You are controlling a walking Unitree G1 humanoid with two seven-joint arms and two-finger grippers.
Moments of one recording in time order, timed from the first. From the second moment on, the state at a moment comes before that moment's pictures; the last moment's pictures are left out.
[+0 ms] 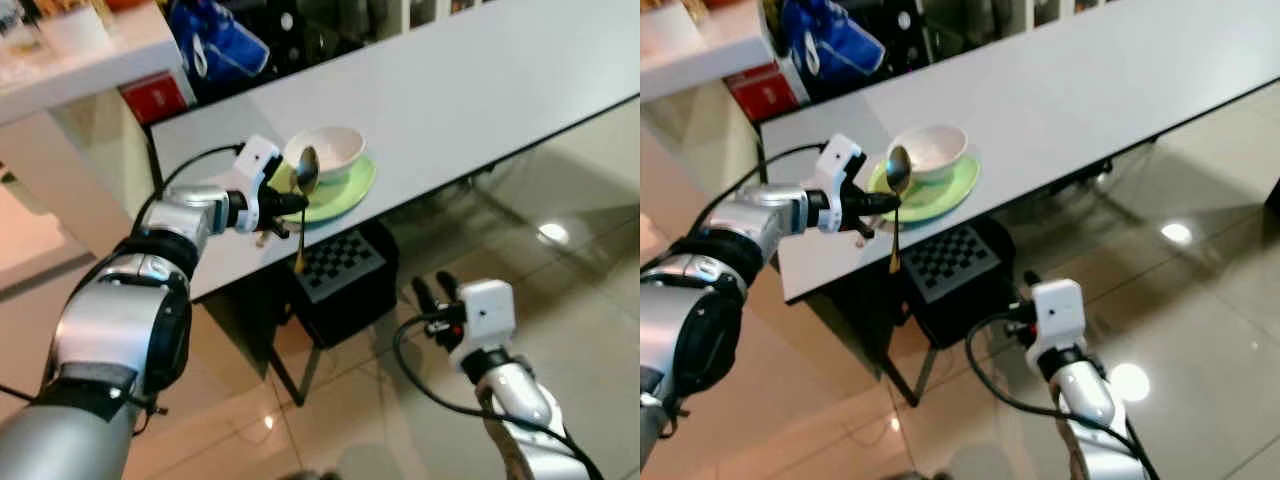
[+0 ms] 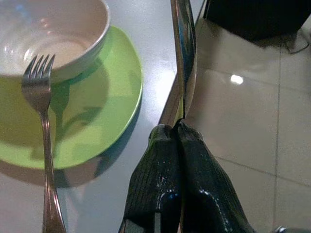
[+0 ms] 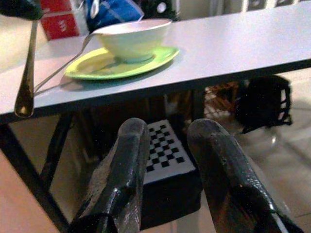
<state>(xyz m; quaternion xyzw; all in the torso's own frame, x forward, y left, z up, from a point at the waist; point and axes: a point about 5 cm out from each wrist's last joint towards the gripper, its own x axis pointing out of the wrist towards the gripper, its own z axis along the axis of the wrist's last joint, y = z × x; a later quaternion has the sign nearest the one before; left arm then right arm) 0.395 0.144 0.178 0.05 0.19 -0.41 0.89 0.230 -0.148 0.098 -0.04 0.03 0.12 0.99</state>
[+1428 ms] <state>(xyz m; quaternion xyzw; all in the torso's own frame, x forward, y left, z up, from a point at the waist) 0.394 0.143 0.187 0.09 0.19 -0.45 0.87 0.226 -0.143 0.088 -0.03 0.04 0.13 0.99</state>
